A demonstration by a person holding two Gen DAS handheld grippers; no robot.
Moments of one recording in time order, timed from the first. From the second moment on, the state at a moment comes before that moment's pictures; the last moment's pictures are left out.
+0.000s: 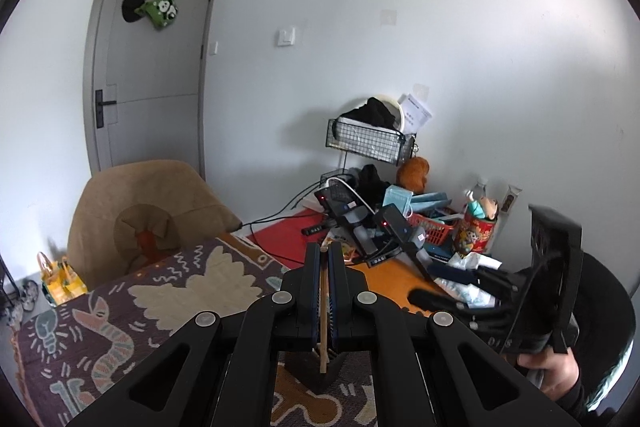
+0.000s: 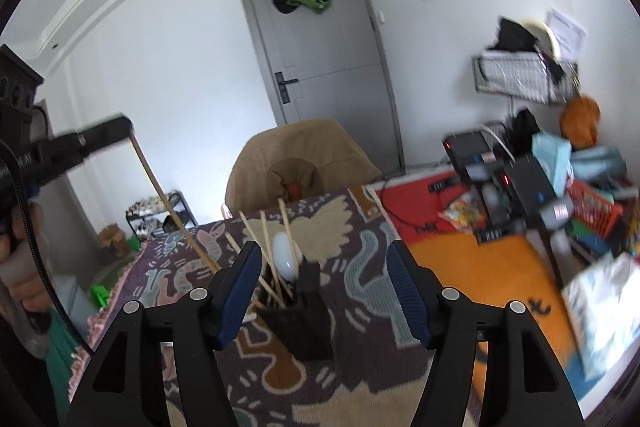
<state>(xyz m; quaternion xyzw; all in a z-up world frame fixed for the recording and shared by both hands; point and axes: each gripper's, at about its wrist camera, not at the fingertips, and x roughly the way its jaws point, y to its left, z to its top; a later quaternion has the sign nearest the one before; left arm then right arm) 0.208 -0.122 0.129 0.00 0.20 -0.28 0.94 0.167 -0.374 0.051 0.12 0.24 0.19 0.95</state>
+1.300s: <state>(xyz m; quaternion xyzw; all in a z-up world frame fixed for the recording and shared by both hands) 0.199 -0.072 0.035 -0.05 0.27 -0.19 0.94 0.144 -0.325 -0.030 0.14 0.30 0.17 0.93</state>
